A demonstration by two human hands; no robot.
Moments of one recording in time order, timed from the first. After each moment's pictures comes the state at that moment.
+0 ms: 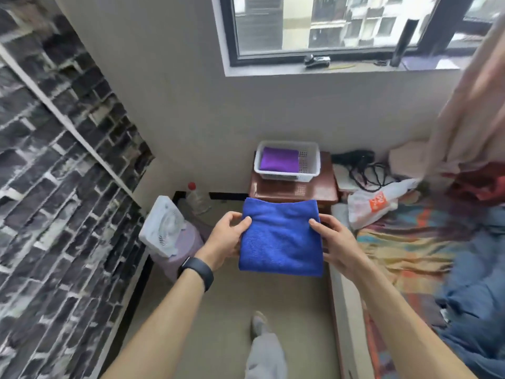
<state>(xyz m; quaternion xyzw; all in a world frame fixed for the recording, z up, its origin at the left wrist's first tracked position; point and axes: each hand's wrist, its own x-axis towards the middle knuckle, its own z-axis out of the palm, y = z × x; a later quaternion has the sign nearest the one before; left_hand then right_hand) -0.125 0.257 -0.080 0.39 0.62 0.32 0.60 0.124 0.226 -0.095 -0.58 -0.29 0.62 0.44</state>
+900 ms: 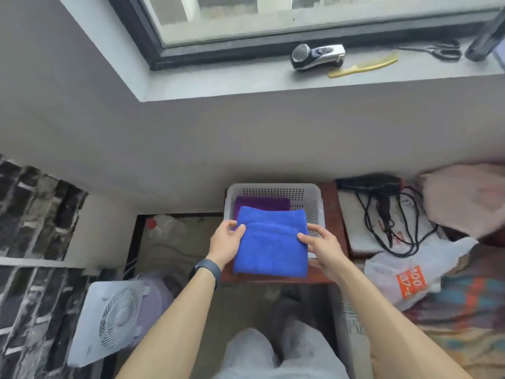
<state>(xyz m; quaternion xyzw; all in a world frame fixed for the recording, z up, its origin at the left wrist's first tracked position) -0.025 0.745 -0.246 0.44 0.73 0.16 0.50 0.215 0.694 -0.241 -0.66 -0.13 0.65 0.36</state>
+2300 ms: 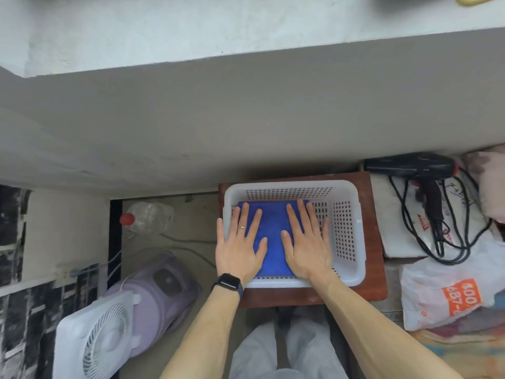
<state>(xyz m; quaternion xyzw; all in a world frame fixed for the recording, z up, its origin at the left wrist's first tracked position) -0.033 0.816 -0.393 0.79 0.59 -0.08 0.14 0.147 0.781 -0.411 -0.75 -0.62 0.24 0.02</state>
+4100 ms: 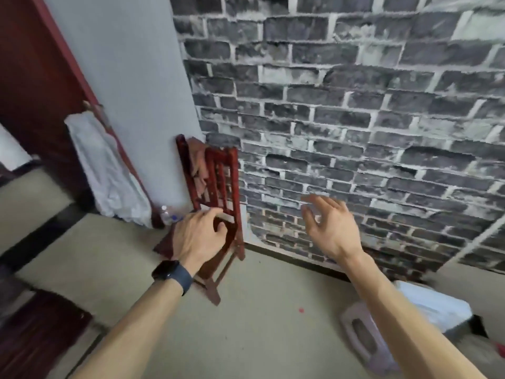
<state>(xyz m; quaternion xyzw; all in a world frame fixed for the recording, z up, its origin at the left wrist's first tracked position) -0.288 -0.066 -0.008 -0.11 0.98 0.11 -0.12 -0.346 0.209 -0.007 0.14 -0.94 0.28 0.14</state>
